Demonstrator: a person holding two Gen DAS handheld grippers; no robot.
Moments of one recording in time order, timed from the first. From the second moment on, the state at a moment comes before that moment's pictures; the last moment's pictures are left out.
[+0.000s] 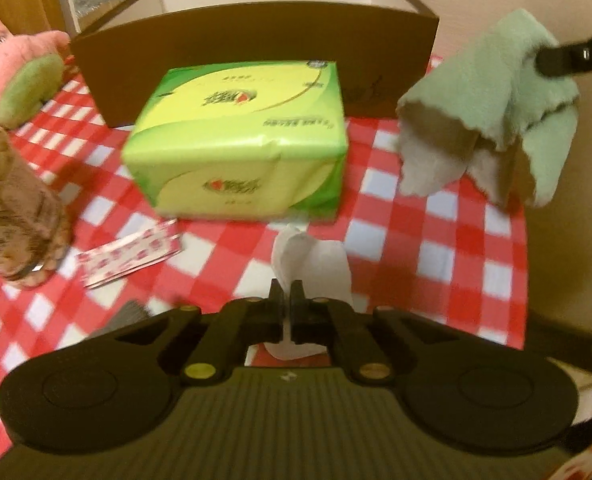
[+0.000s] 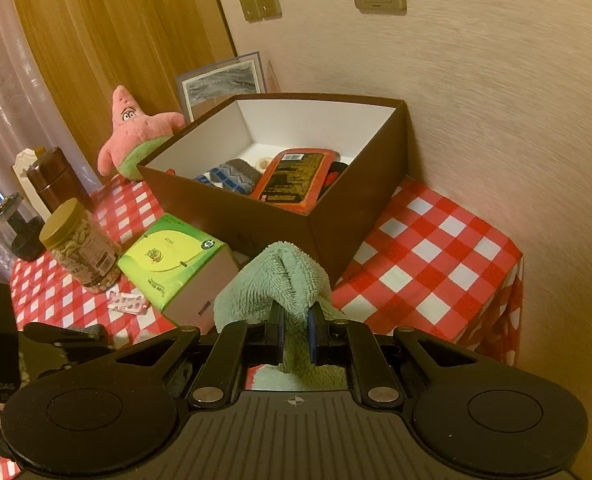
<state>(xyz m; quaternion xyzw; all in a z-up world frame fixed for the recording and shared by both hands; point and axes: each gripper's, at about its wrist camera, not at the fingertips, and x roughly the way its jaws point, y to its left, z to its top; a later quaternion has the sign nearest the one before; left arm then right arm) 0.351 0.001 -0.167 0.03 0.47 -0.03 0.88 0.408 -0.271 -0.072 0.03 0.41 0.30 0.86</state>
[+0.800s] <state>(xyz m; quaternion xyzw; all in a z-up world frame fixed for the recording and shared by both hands) 0.341 -0.033 -0.179 0.05 0.48 -0.03 0.88 0.392 -0.267 -0.074 0.03 0.41 0.31 0.86</state>
